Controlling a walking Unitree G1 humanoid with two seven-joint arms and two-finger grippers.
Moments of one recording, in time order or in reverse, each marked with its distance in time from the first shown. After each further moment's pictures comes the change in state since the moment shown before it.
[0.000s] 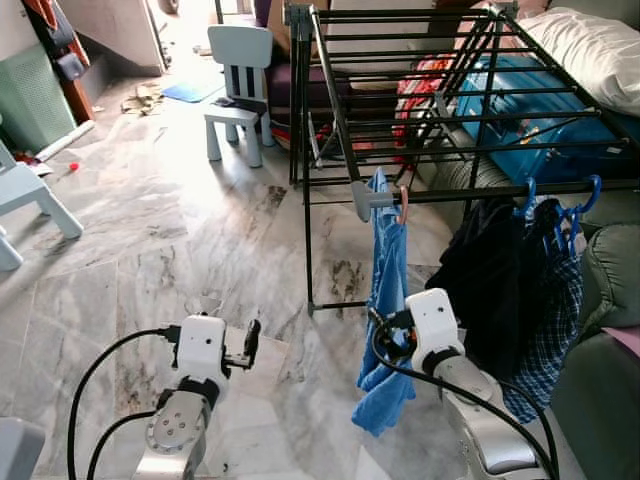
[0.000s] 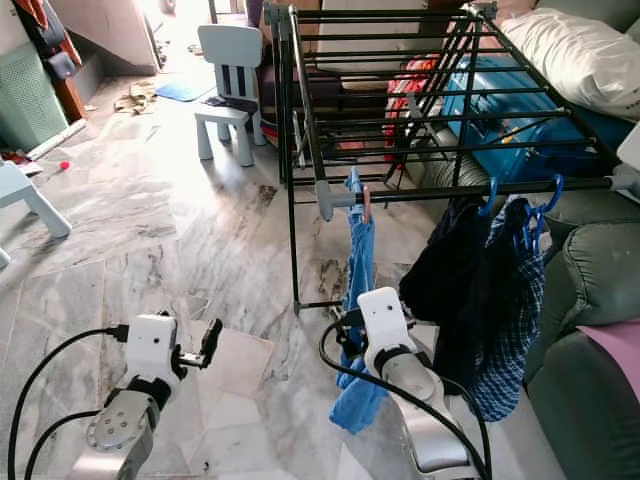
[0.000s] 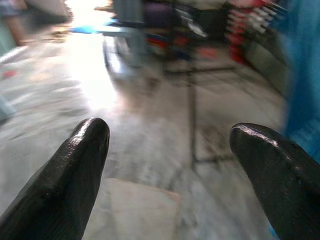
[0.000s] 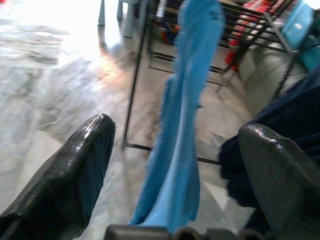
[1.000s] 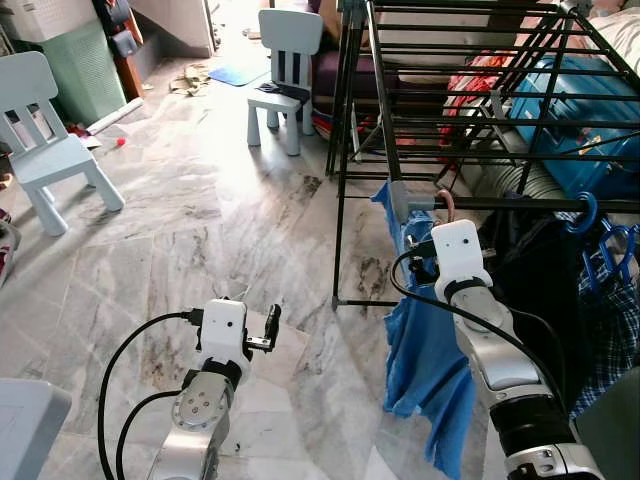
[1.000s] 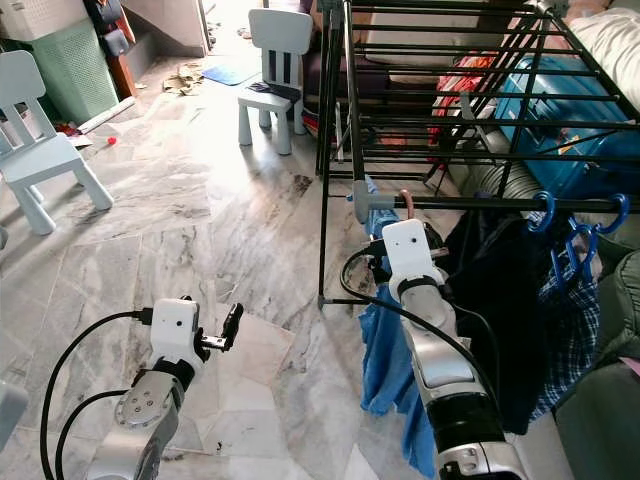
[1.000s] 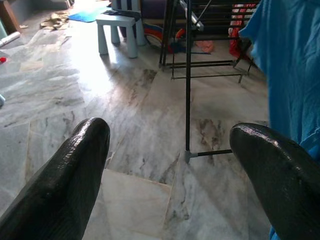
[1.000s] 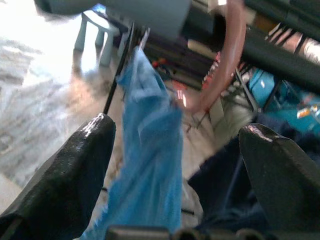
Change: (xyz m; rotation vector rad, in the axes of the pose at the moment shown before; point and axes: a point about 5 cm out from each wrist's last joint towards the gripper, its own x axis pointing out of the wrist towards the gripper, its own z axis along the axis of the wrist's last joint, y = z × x) left arm 0.006 -0.031 -0.005 -0.015 0.016 -0.121; right arm 0.042 -0.029 0.047 -0.160 -0.116 -0.147
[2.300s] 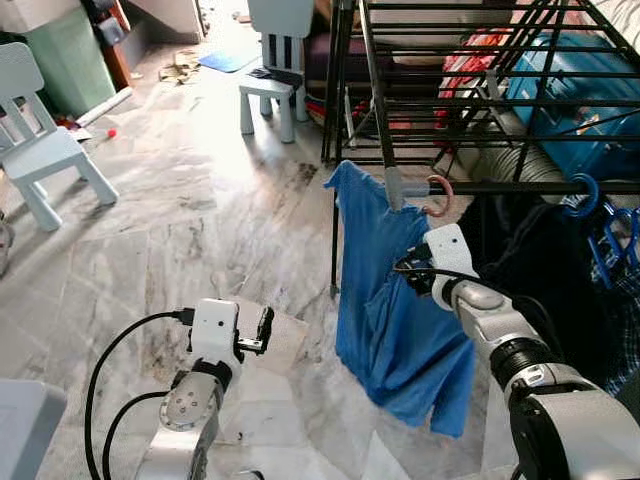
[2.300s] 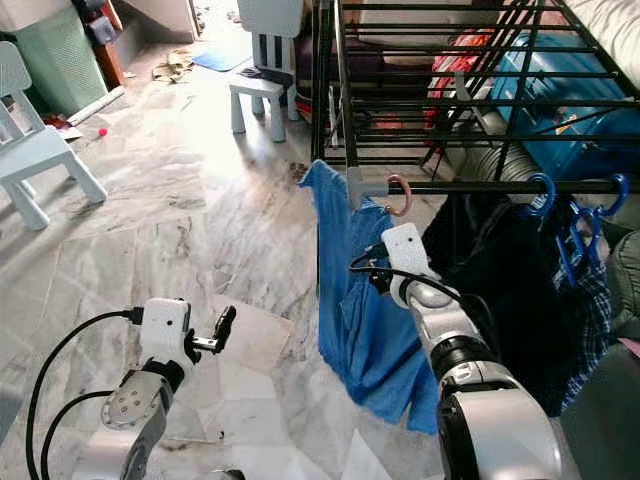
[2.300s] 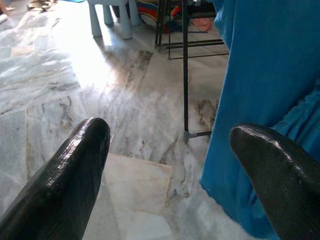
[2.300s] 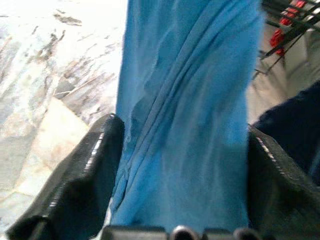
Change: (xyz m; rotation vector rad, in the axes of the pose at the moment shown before) left arm -0.007 0.006 0.003 0.016 0.047 -0.029; right arm 0.035 0.001 -0.026 0.079 0.216 0.261
